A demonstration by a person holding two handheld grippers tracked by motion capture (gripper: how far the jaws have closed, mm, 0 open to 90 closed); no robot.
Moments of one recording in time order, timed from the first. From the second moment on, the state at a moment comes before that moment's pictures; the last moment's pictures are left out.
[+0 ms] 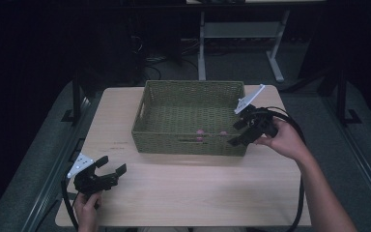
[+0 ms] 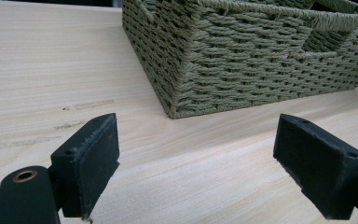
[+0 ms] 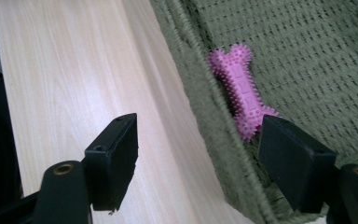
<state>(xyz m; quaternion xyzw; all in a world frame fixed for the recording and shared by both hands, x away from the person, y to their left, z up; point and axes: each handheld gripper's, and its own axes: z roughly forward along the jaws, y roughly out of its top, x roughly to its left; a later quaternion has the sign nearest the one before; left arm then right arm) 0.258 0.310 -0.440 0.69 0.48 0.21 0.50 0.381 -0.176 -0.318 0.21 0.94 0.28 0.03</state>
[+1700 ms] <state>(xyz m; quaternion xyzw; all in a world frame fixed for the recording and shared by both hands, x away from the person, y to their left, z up) 0.258 0.307 -0.440 0.70 0.47 0.21 0.50 0.329 -0.196 -0.383 0.22 0.93 0.28 0.01</state>
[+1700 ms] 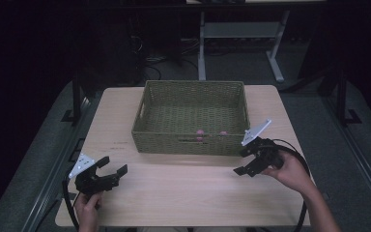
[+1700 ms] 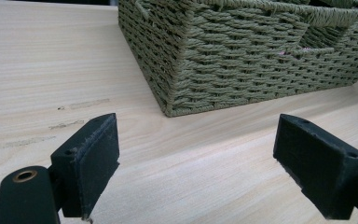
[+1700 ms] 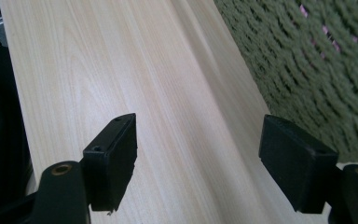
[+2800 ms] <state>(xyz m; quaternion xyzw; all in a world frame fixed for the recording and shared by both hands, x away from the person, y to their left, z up) 0.257 0.306 -0.440 0.70 0.47 0.21 0.50 0.301 -0.228 -0.425 0.27 0.92 0.28 0.02</state>
